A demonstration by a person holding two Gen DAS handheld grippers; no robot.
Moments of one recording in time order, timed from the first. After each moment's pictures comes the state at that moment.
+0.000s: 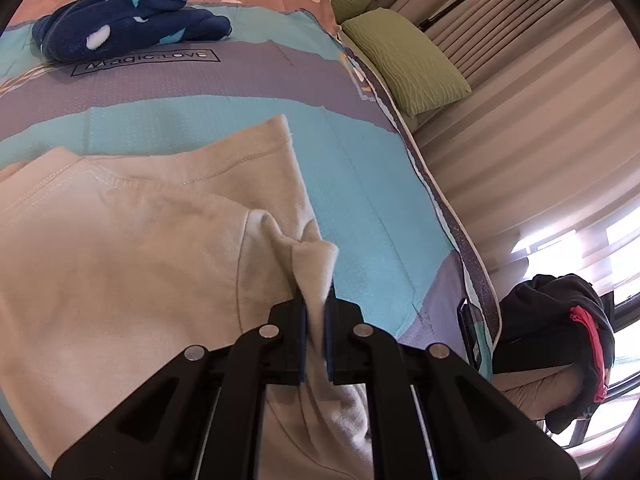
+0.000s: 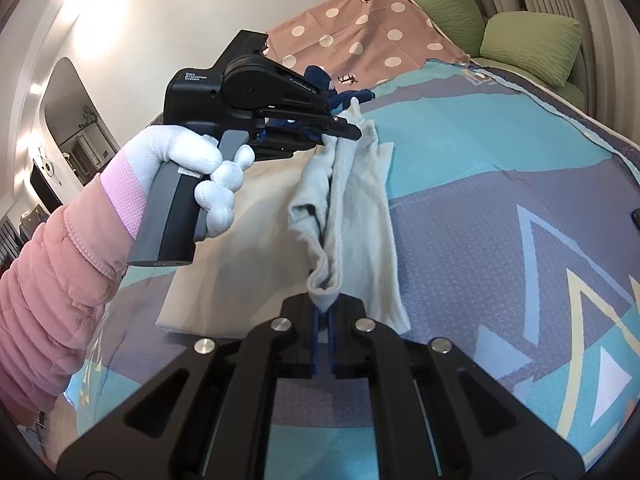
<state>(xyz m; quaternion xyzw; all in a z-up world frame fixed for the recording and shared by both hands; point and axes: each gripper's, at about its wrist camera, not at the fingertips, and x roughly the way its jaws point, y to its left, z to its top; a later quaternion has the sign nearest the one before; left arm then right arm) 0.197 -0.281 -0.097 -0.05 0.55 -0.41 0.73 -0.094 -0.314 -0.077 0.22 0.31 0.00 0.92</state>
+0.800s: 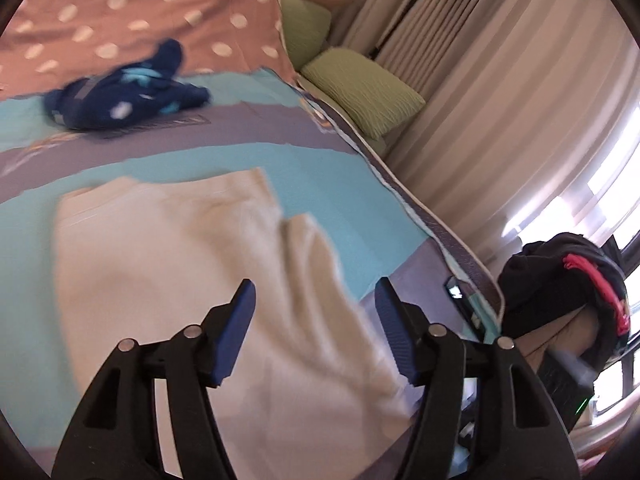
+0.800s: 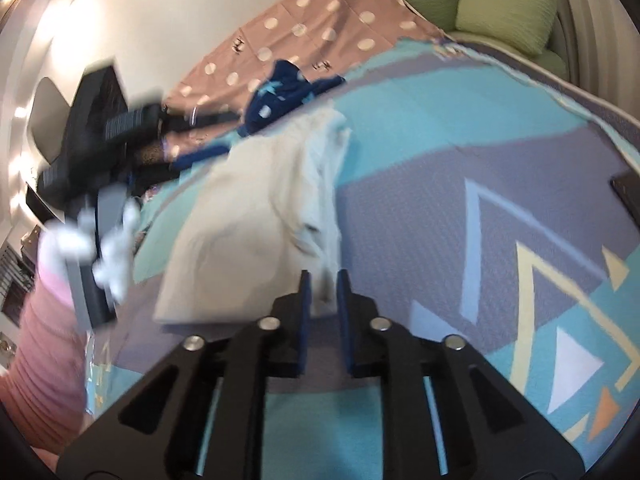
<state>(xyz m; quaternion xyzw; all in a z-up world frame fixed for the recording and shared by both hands) 0.116 -0.200 -0.049 -0.01 0.42 -0.45 0.78 -0.114 -0.345 -0.072 0.25 0.33 -0.01 0.91</state>
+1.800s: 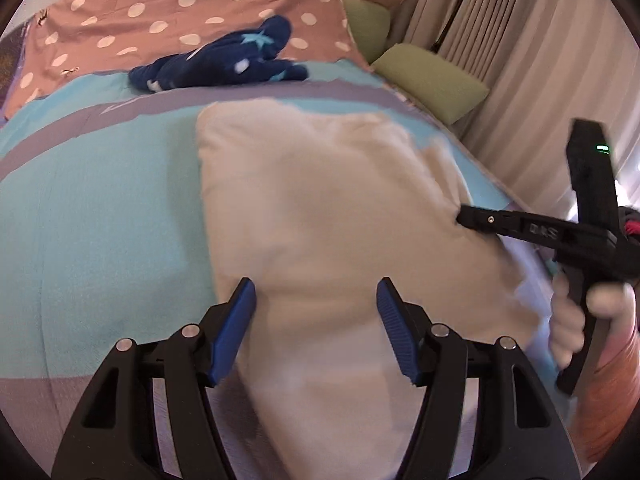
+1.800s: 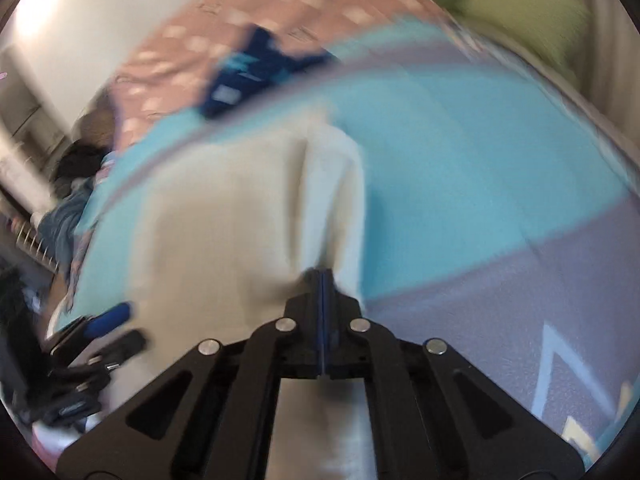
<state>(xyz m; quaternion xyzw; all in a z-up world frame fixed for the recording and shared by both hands) 0.107 -0.111 -0.121 0.04 0.42 -0.35 0.84 0.030 -0.371 -0.103 0.26 0.42 -0.05 0.87</state>
